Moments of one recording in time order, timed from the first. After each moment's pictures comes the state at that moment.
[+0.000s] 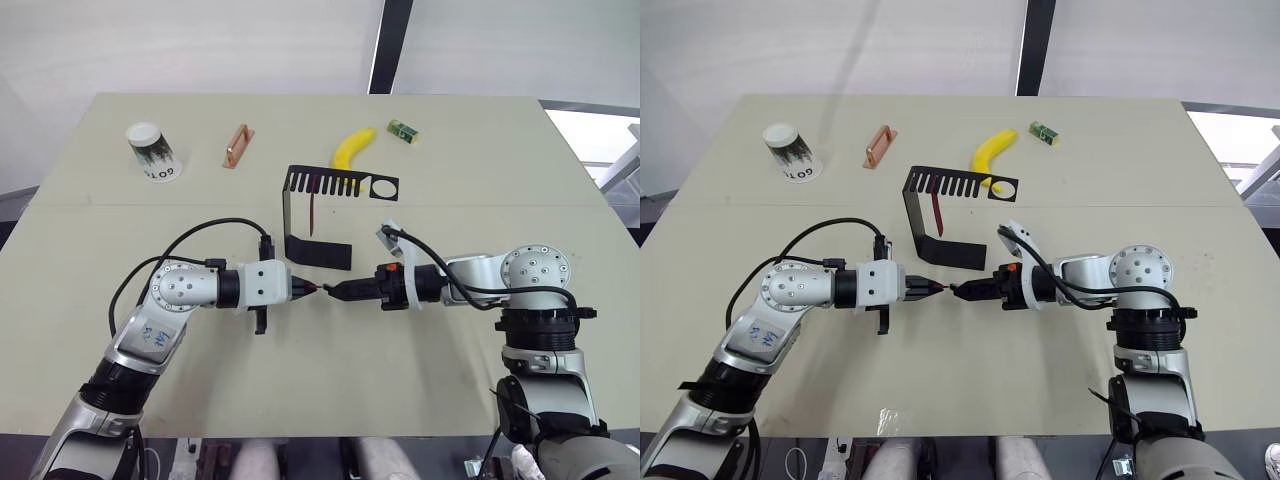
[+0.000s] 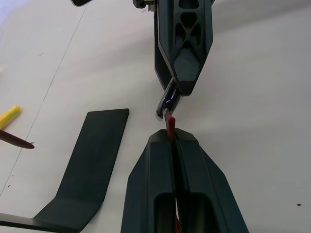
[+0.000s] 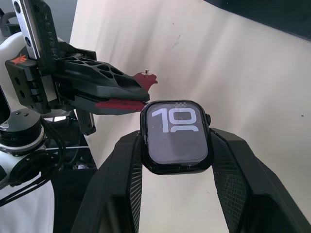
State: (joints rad) left arm -0.43 0.63 -0.21 -0.17 -0.07 0.07 -0.96; right arm -0.74 -0.38 -0.13 0.09 1.31 1.61 0.09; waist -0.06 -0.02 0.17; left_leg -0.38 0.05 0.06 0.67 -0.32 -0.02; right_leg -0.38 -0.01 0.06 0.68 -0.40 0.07
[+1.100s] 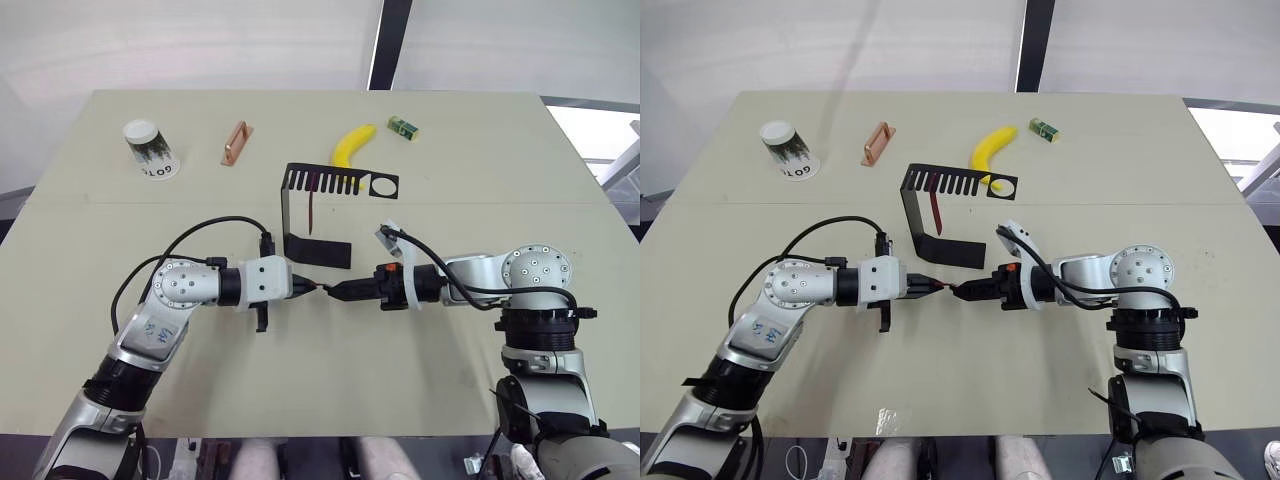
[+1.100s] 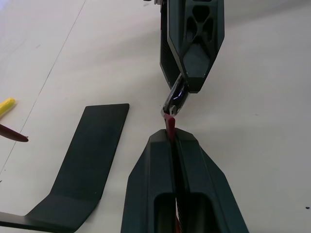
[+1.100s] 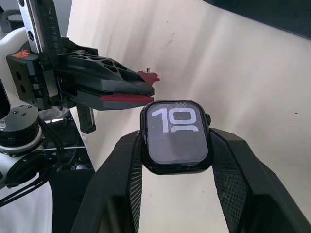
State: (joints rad) left arm -0.45 0.62 -0.21 -0.15 -0.07 0.10 -0.96; right arm -0.74 -0.38 -0.13 0.09 1.34 1.61 0.03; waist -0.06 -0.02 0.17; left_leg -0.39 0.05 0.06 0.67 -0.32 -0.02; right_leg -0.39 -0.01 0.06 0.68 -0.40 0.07
